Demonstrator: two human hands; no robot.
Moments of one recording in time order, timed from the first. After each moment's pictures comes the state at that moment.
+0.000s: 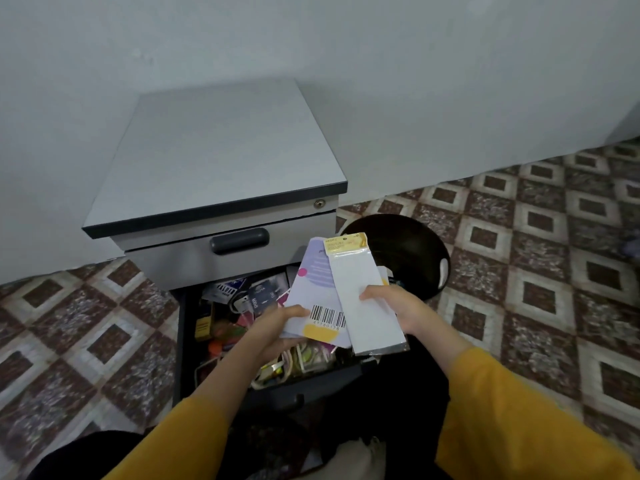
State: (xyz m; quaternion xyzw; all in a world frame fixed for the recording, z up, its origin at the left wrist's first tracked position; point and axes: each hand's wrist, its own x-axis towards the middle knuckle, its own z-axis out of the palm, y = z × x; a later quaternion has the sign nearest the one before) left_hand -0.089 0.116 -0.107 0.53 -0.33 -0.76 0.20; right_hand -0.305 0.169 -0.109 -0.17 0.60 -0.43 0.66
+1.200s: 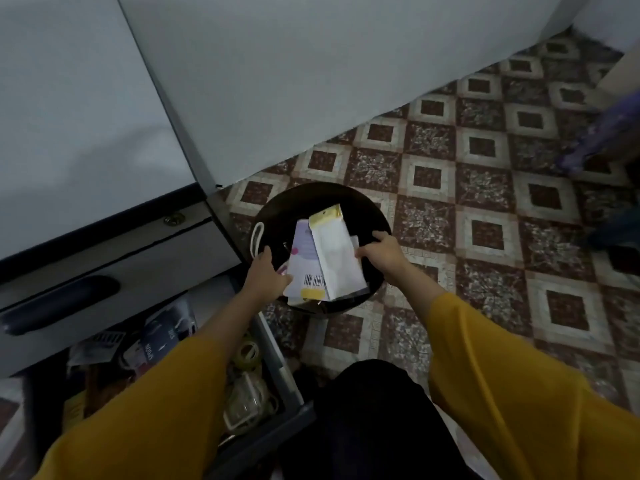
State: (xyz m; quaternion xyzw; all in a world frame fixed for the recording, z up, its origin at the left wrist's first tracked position) left_hand -0.278 0.014 -0.179 0.55 -0.71 -0.44 -0.03; right_hand -0.470 0.109 -0.194 -0.13 0.78 -0.41 0.45
